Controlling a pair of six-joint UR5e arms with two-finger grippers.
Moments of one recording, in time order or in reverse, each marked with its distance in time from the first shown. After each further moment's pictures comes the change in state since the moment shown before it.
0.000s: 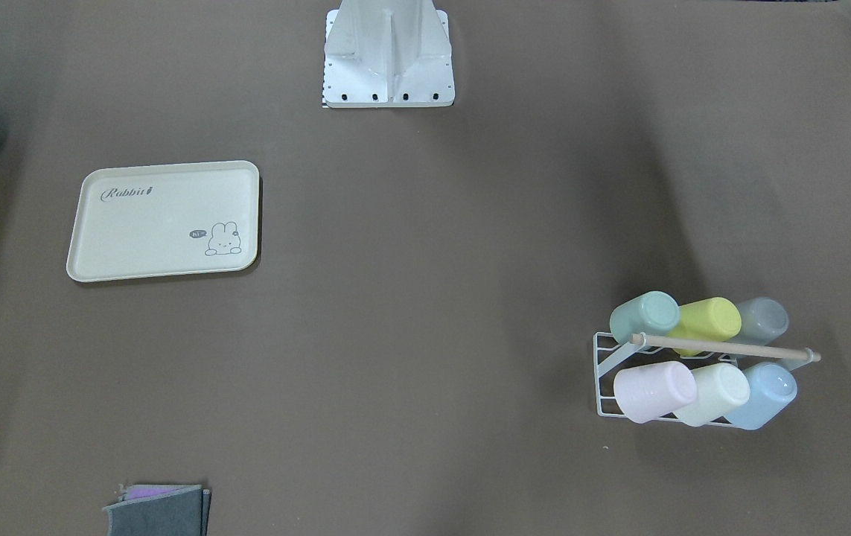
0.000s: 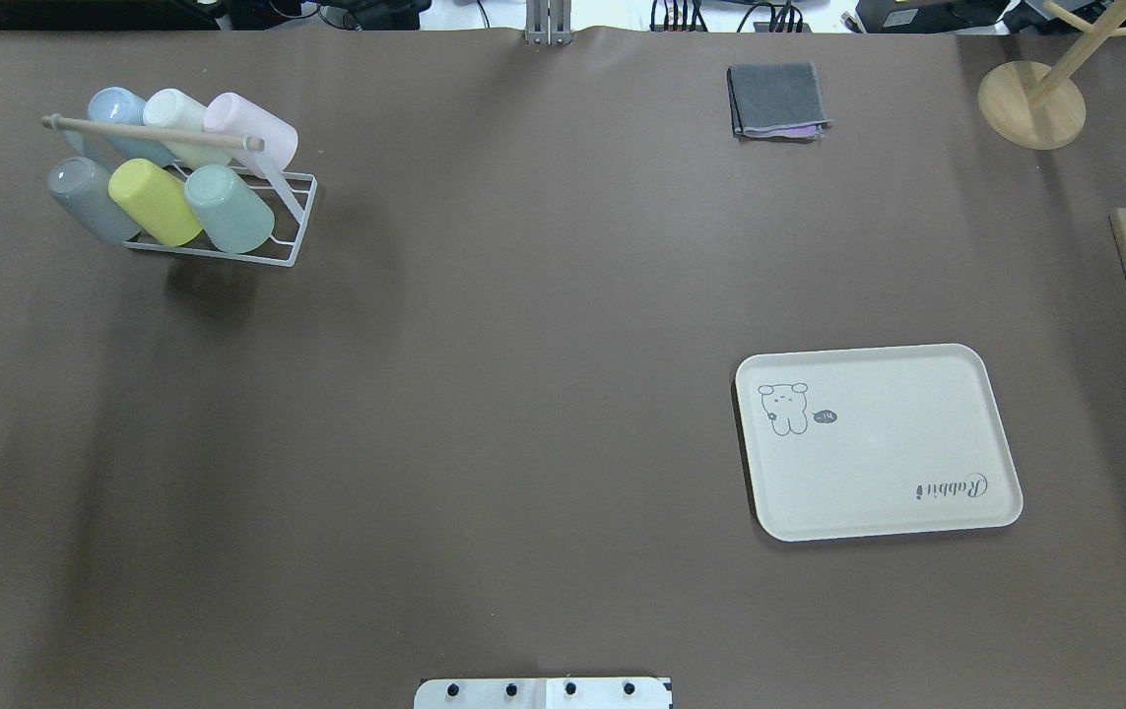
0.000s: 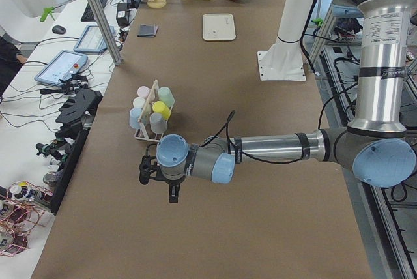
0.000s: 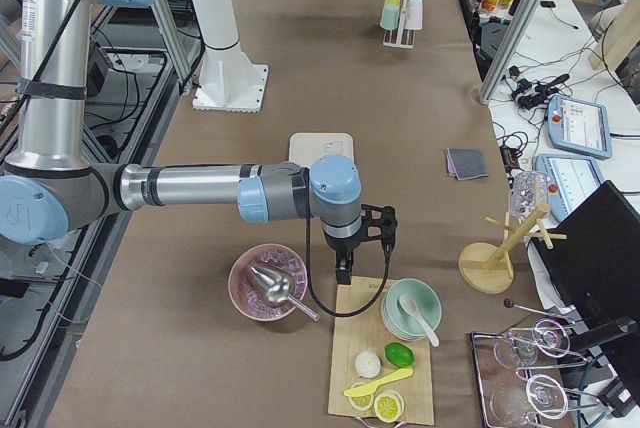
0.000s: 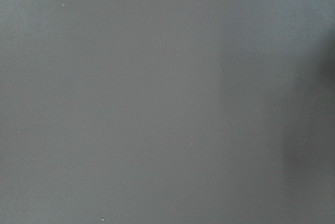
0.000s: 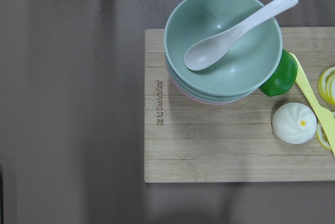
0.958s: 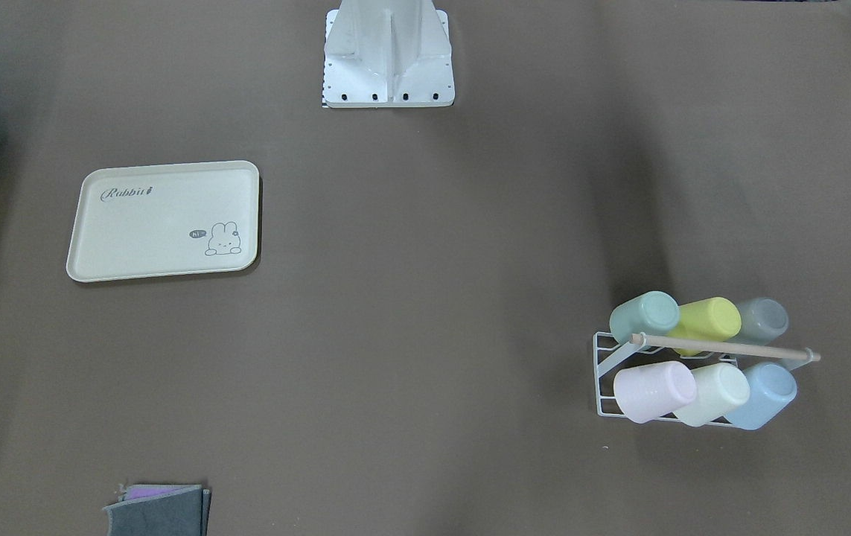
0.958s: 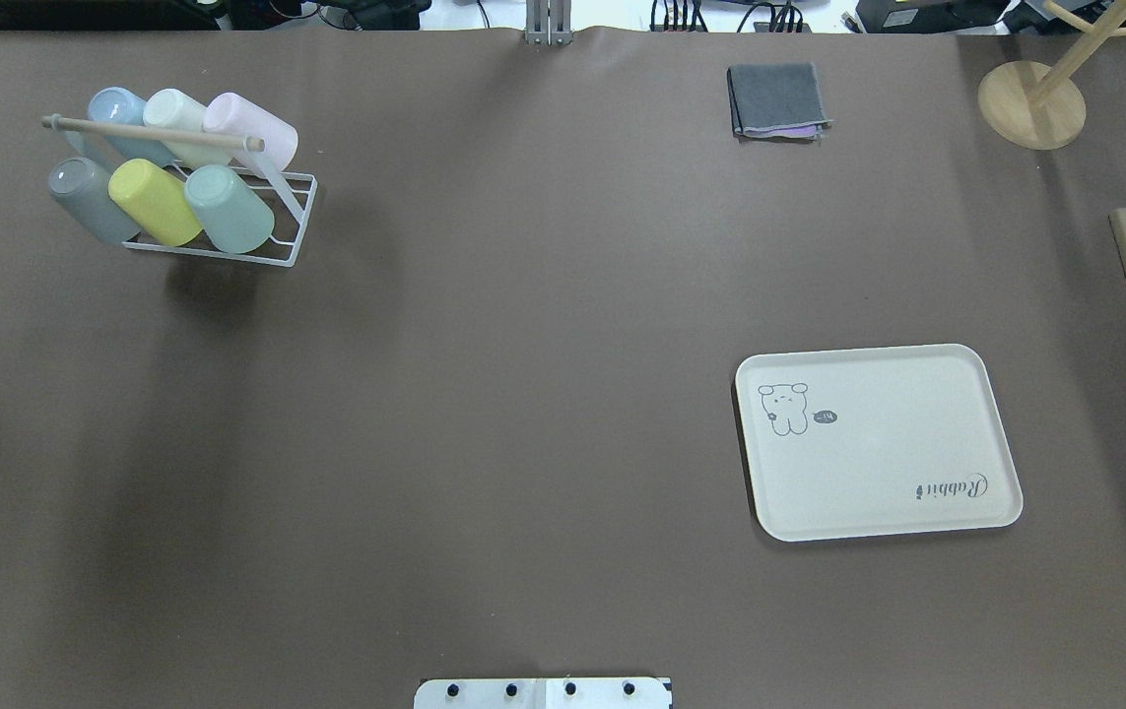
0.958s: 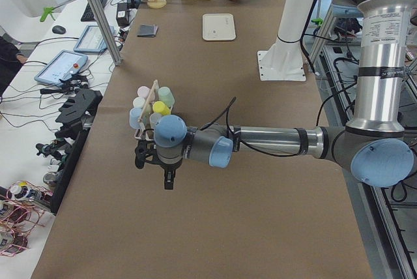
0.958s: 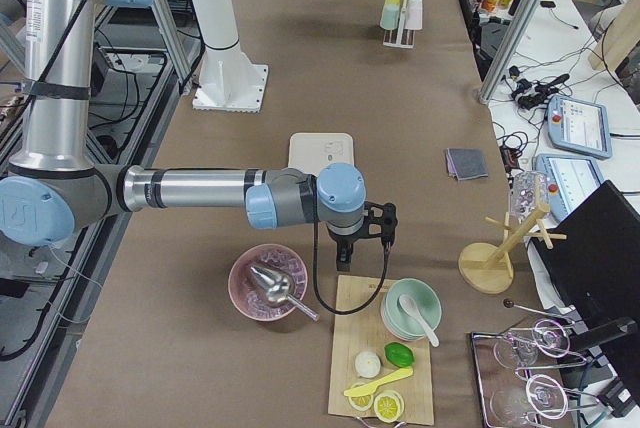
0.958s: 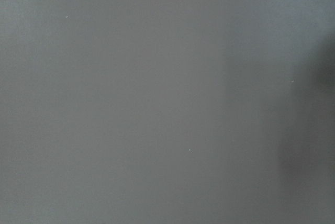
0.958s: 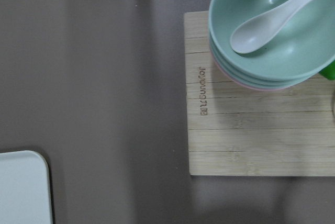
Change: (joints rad) left arm -0.005 -0.048 -0.171 0.178 0.010 -0.039; right arm -0.075 0.020 -0.041 0.074 0.153 0.128
